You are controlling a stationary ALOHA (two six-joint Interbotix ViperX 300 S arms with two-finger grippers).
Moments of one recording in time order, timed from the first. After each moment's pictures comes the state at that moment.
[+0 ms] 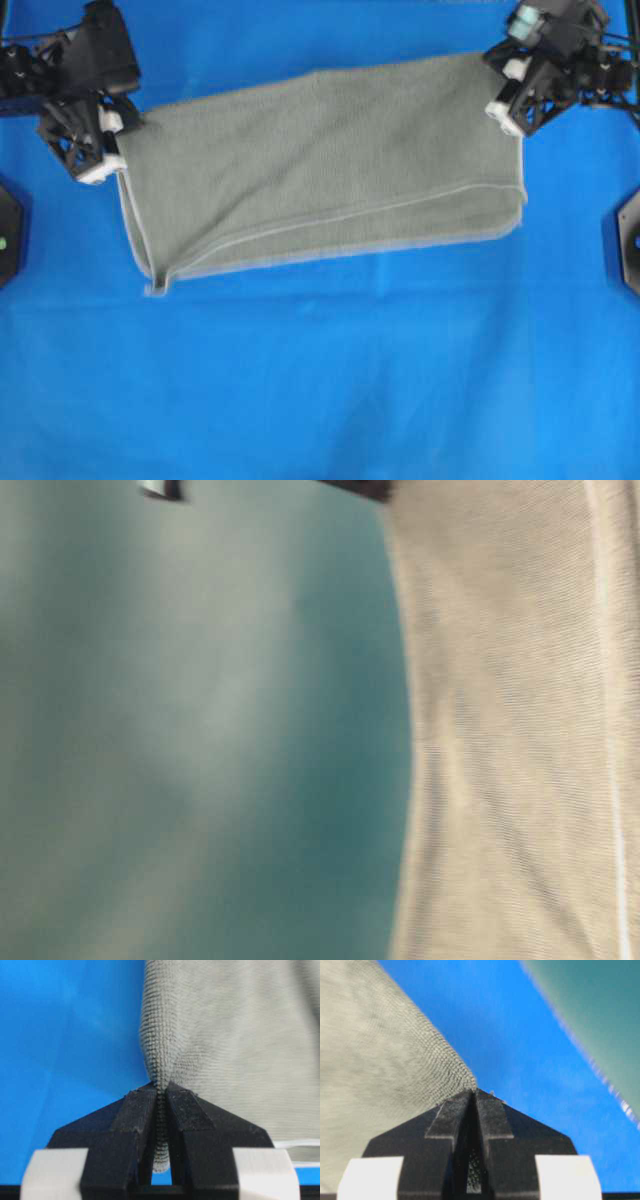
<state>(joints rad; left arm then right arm) 0.44 -0.54 0.92 -0.03 0.50 0.14 -0.48 -0.45 0.92 -0.75 0.33 0.72</state>
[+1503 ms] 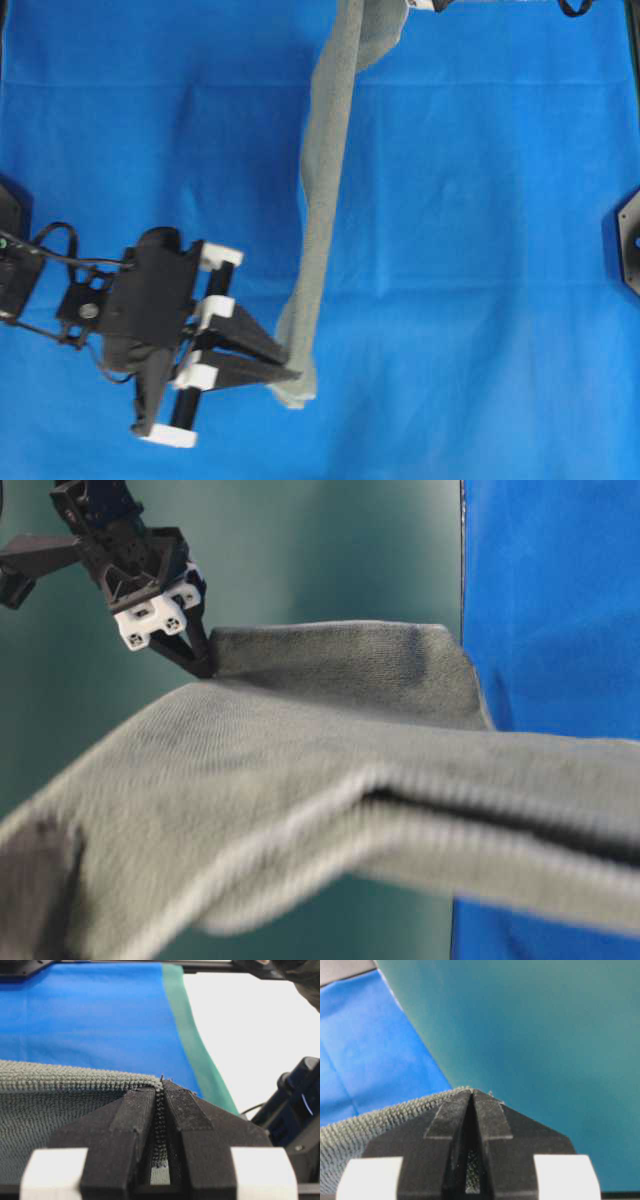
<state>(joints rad) -0.37 -0.22 0.56 -0.04 -0.03 -0.17 -0.60 -0.16 0.45 -0.75 0.09 0.71</state>
